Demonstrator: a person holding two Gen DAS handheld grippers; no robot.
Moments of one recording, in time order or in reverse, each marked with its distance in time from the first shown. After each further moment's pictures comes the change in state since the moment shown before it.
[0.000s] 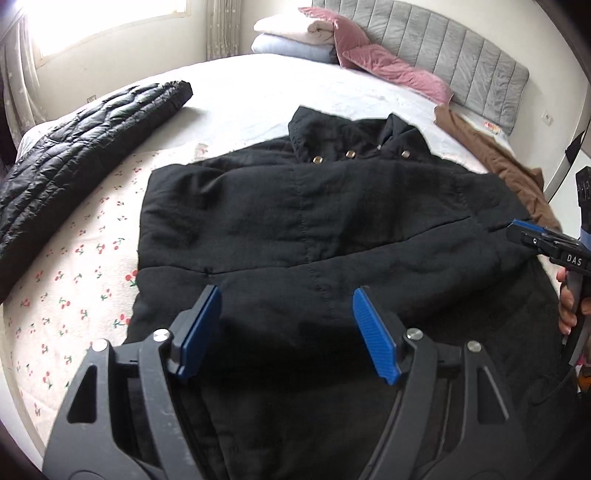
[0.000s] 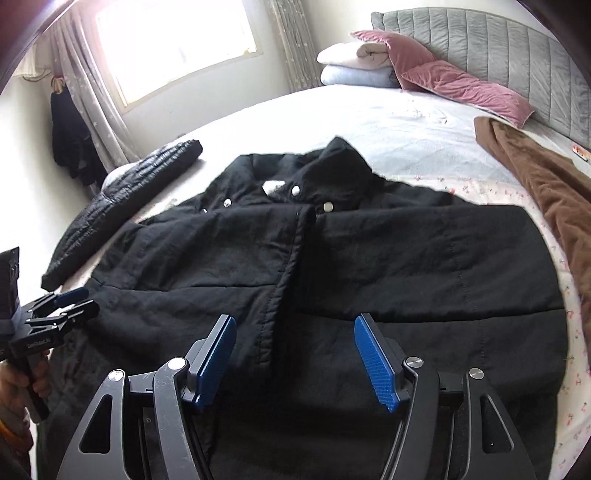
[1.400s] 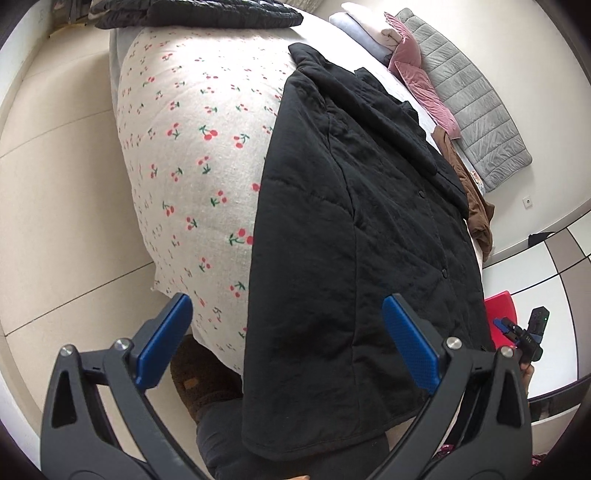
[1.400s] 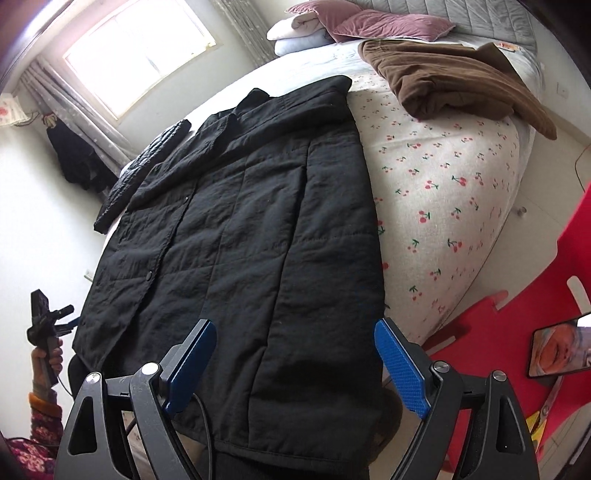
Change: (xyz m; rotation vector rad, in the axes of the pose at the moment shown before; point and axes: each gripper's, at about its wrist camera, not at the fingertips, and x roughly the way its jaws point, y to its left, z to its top) left arm -0.187 0.083 -0.261 -0.454 0.176 -0.192; right arm -0.247 -0.134 -0.258 0.221 0.147 0.078
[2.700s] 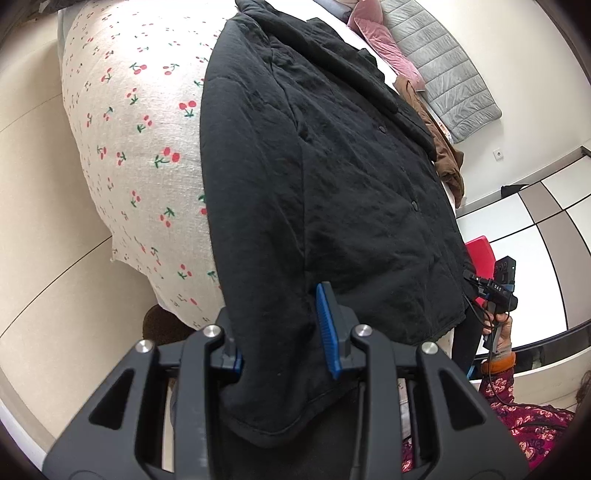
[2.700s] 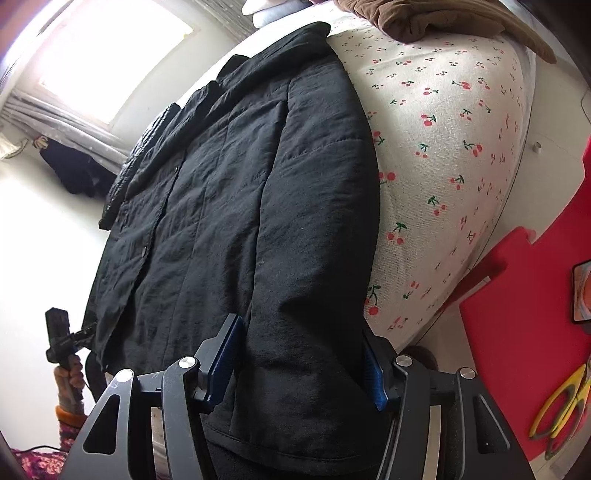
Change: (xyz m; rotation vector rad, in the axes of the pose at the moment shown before) left arm 0.019 -0.020 -0.029 0.103 0.154 -0.123; right arm 0.045 -0.019 -0.036 0.130 0.118 0.100
